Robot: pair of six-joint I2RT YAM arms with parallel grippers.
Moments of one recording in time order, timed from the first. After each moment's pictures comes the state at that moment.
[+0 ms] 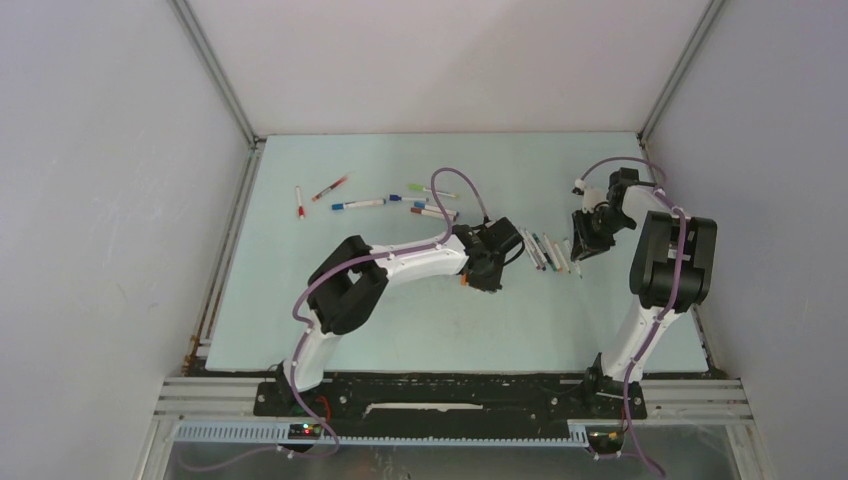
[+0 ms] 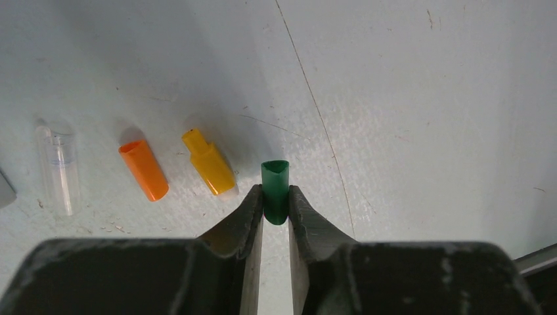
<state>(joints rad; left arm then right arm) -1.01 2.13 1.63 -0.64 -0.09 -0.69 -0.19 1.92 1.28 -0.81 -0.39 -0.35</state>
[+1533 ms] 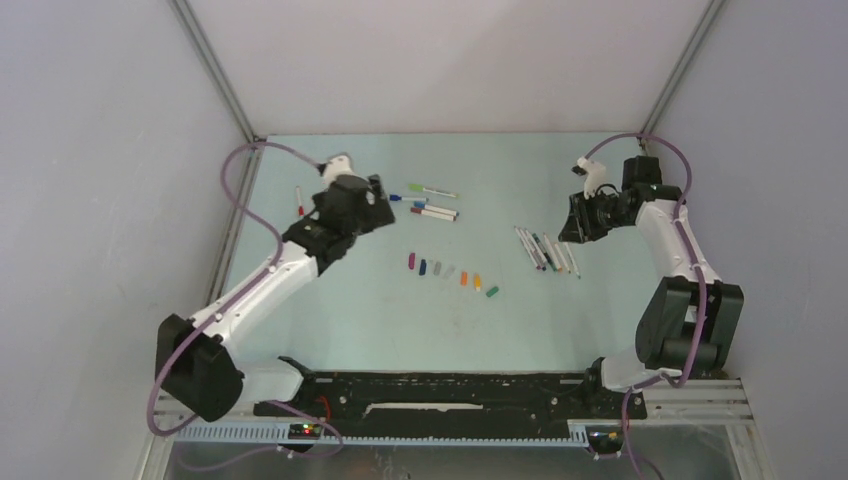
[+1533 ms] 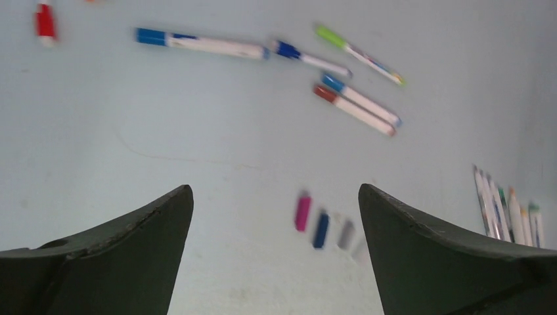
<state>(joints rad) -0.58 1.29 1.05 -0.40 -0.43 -0.61 -0.15 1.52 1.21 -0.83 -0.68 -0.45</state>
